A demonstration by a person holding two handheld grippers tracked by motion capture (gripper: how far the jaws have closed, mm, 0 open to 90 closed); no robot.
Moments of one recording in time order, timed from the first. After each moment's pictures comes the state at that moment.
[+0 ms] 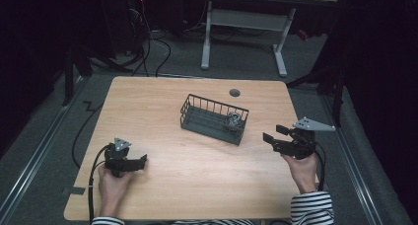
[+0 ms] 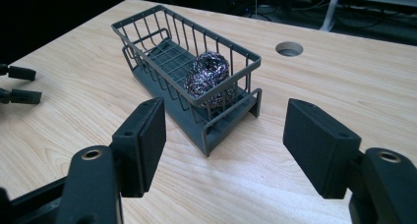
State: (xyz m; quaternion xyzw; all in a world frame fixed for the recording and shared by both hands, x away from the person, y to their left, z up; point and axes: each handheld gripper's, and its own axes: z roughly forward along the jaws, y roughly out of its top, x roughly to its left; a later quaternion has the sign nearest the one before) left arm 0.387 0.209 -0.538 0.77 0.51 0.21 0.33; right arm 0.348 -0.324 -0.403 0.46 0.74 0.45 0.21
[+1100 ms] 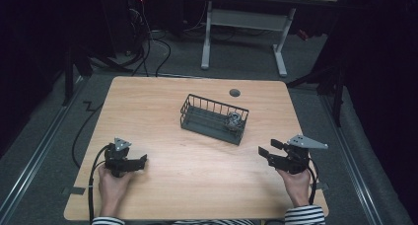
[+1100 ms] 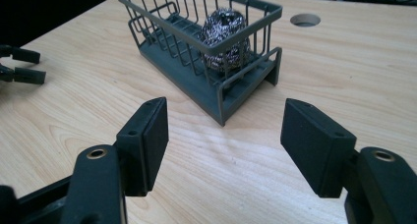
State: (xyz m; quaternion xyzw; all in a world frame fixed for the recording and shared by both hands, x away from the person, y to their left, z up) left arm 0.387 0.209 -0.538 0.77 0.51 0.21 0.33; right arm 0.328 -0.317 -0.449 0.47 0.73 0.46 0.19
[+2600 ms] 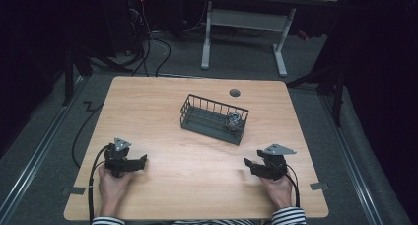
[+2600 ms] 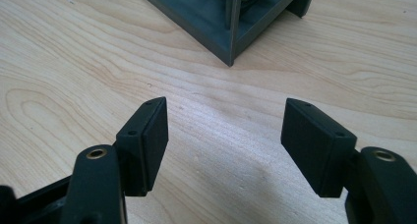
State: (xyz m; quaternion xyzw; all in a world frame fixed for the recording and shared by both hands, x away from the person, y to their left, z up) left arm 0.387 0.209 -0.538 0.77 0.51 0.21 0.33; right arm 0.340 -0.281 -0.511 0.47 0.77 0.37 0.20
